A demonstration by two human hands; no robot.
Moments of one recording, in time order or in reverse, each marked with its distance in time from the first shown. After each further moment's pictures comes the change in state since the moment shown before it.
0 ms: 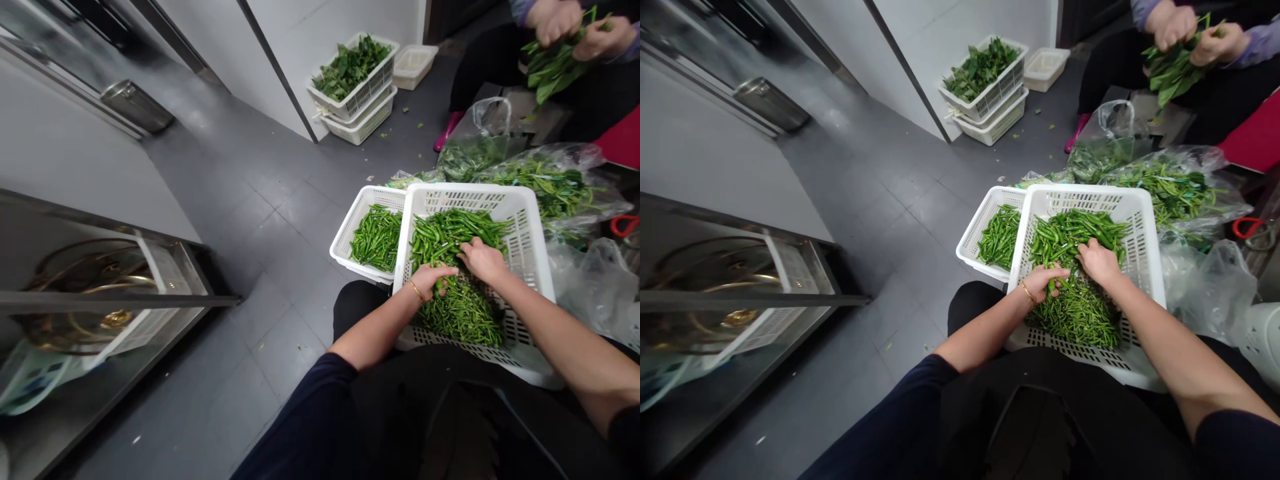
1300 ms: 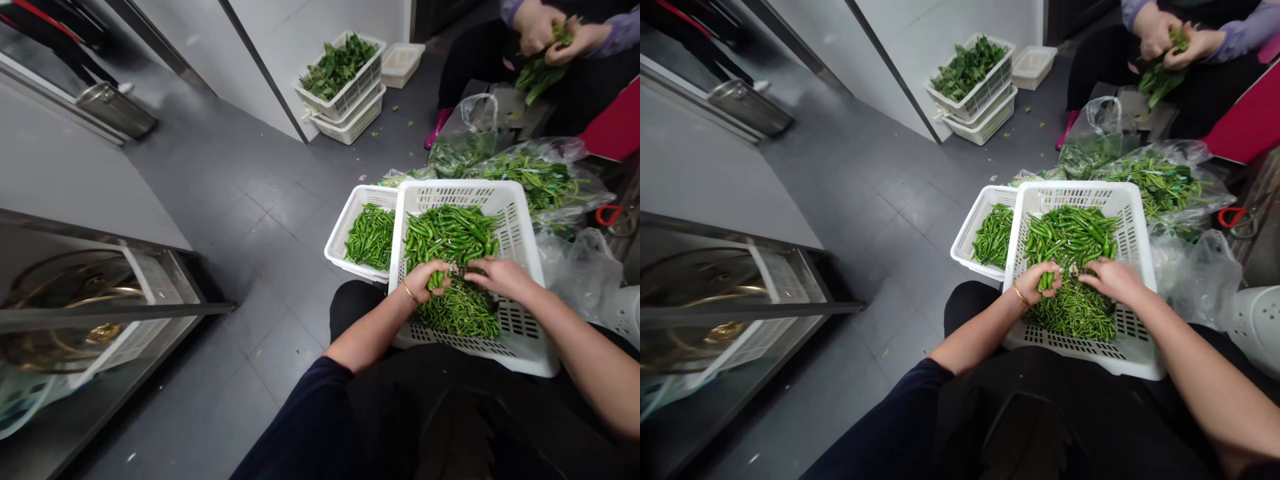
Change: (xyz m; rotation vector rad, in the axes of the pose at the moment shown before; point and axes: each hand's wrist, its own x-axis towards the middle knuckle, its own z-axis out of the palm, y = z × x) left_hand -0.015 0.001 0.004 -0.121 -0.206 -0.024; right_hand -0.059 0.022 -0.010 0.370 -0.011 -0.122
